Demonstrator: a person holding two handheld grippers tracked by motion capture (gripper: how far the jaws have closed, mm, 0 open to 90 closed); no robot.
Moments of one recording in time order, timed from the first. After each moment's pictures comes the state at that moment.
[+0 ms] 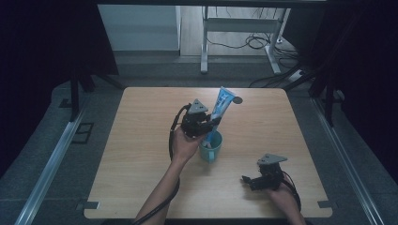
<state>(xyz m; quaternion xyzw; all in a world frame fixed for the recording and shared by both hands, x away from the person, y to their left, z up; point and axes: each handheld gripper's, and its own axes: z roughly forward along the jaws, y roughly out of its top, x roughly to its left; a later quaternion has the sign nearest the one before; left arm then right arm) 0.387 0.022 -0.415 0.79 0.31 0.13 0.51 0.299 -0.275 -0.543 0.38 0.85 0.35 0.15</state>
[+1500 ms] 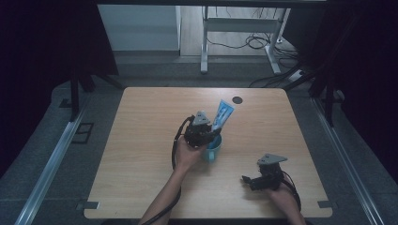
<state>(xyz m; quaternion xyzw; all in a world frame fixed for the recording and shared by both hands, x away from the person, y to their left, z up) 0.383 0.014 -0.461 0.80 0.33 0.13 0.49 0.299 -0.275 -0.543 0.37 0.85 0.35 0.15</state>
